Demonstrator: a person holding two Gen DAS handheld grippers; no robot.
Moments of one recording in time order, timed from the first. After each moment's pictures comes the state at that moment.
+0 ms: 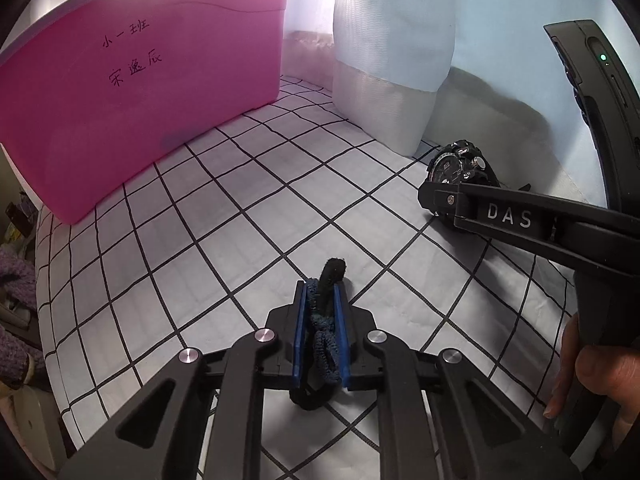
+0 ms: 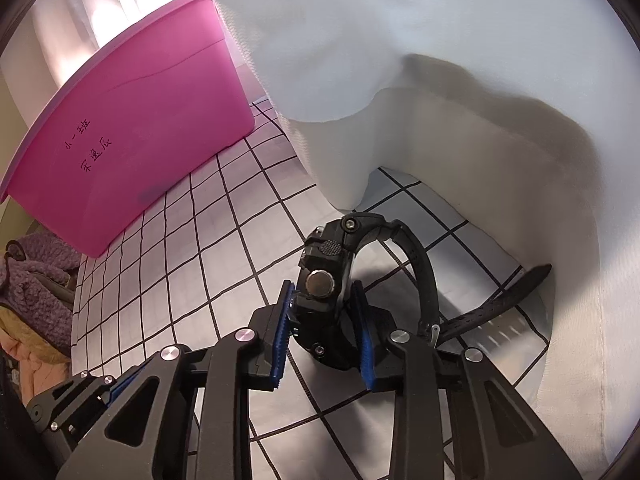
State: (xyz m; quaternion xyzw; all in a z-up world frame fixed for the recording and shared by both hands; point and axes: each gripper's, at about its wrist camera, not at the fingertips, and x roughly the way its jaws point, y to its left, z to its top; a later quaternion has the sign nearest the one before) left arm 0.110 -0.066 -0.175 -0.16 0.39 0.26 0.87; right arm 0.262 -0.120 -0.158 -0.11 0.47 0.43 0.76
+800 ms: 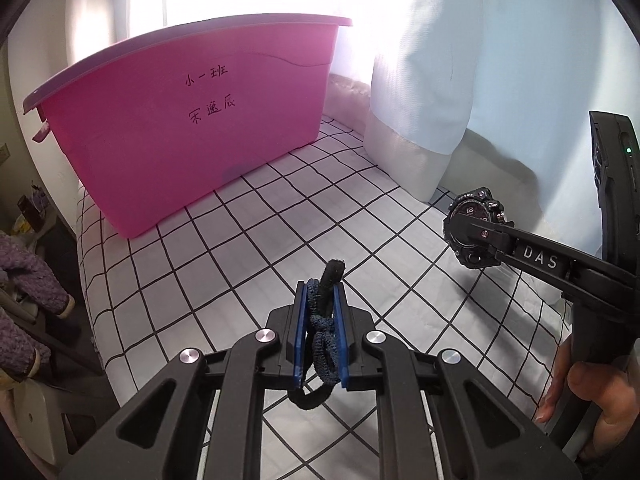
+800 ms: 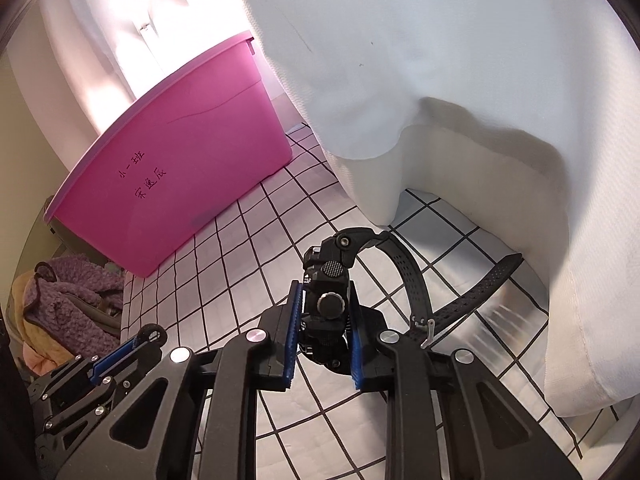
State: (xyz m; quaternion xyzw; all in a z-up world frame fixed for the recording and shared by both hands) left arm 0.063 -0.047 -0.126 -0.17 0.35 0.28 0.87; right arm 0.243 -0.138 -0.119 -0.05 0.45 0.46 0.76
